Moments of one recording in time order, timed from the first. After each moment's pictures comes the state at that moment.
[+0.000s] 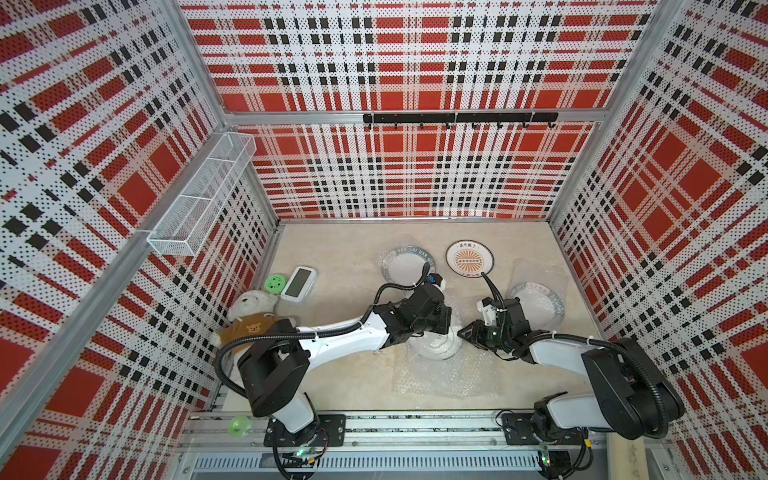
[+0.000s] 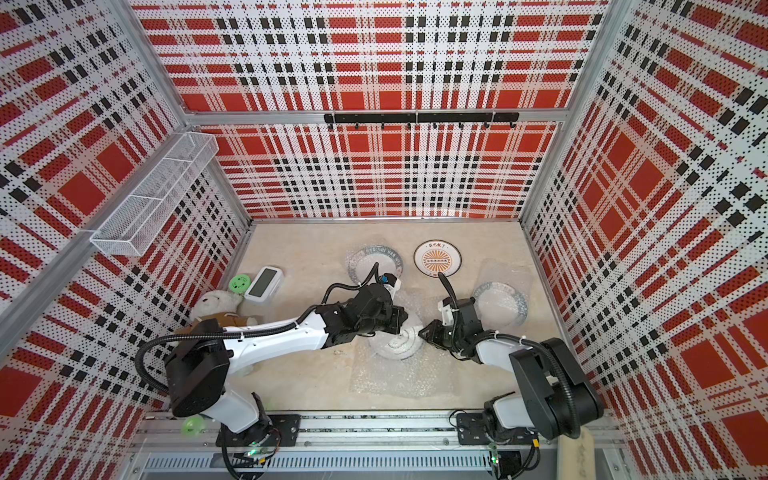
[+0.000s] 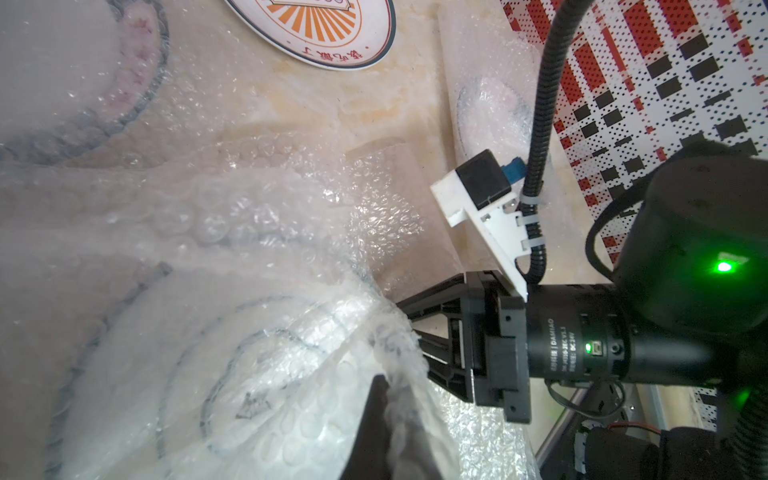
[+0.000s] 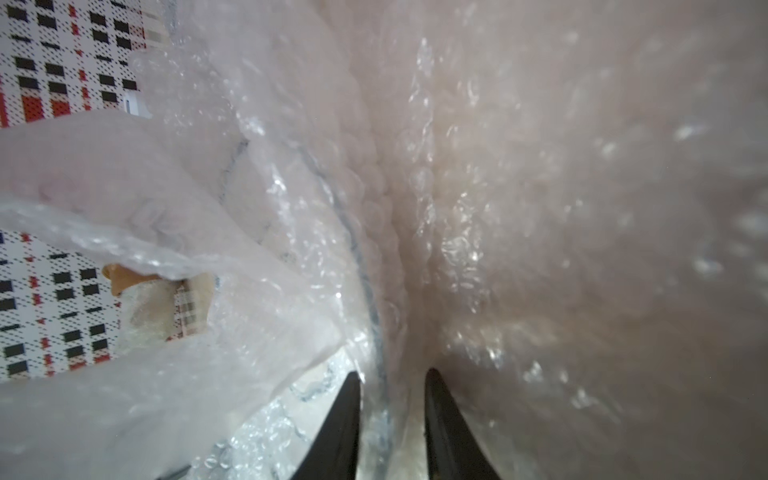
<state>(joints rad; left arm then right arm) -0.98 1.61 1.04 -0.12 0.00 -0.68 0.34 1.39 0.38 0.15 -0.52 0.70</state>
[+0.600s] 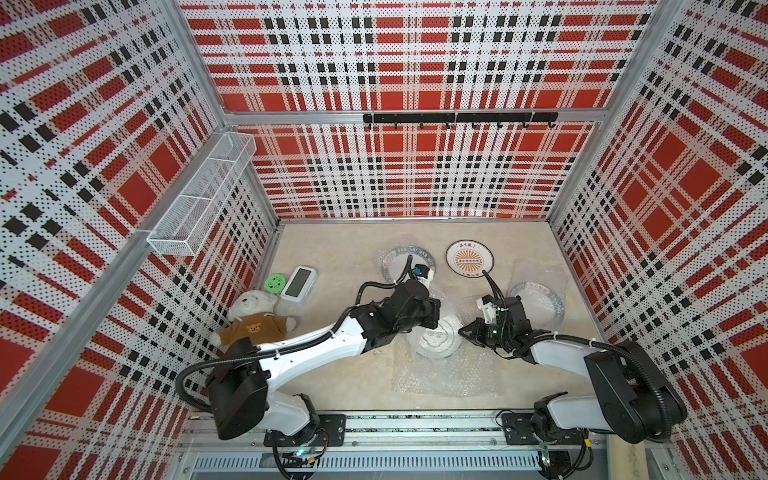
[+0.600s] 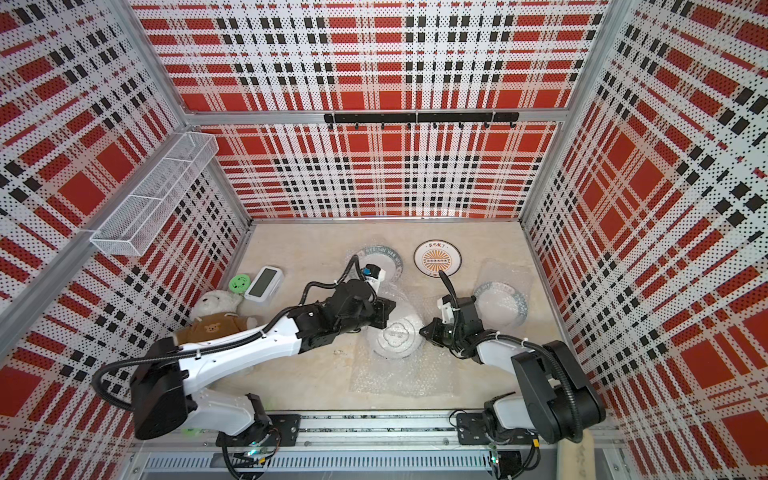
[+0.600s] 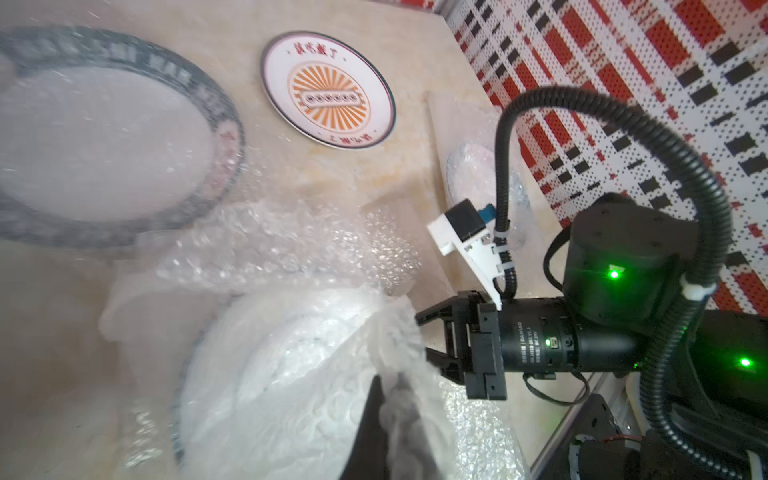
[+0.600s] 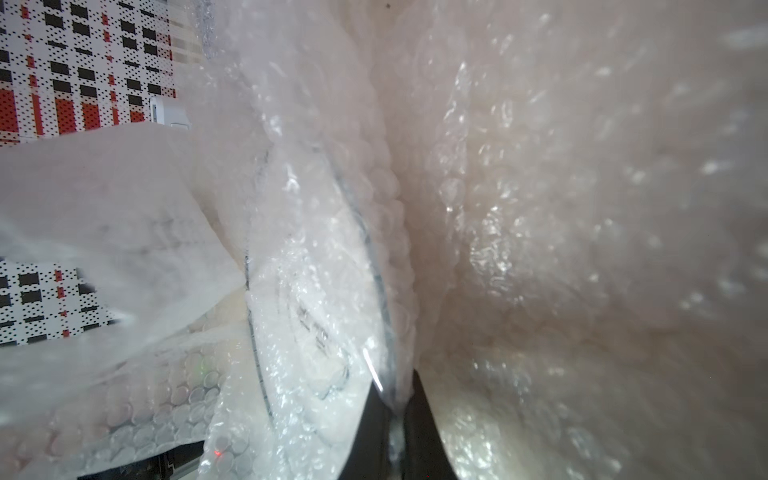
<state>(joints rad) -0.94 1.37 0.97 -0.16 -0.12 -0.63 0.34 1.37 0.38 0.15 -0.53 0.70</state>
